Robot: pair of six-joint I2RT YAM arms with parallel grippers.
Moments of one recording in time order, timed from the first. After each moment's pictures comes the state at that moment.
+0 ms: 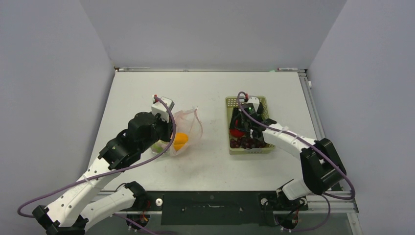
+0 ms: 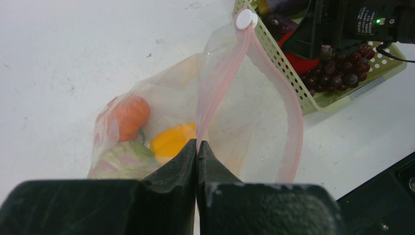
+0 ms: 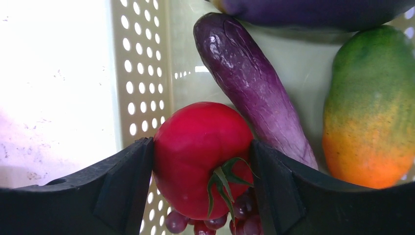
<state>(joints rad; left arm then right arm) -0.72 0.83 0.97 -0.58 -0.19 -0.20 0.53 1.49 0.85 -0.17 0.22 0.54</state>
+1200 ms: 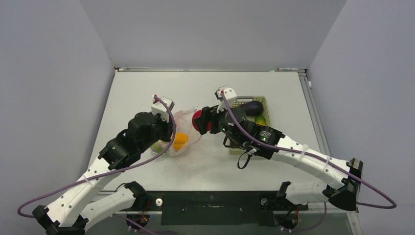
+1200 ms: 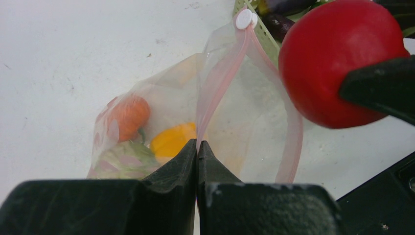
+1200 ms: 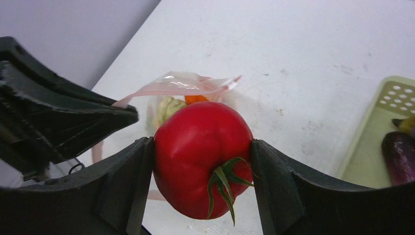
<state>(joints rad) -0.72 0.83 0.97 -0.58 -0.19 -0.20 1.02 1.22 1.17 -0.26 0.32 0.43</state>
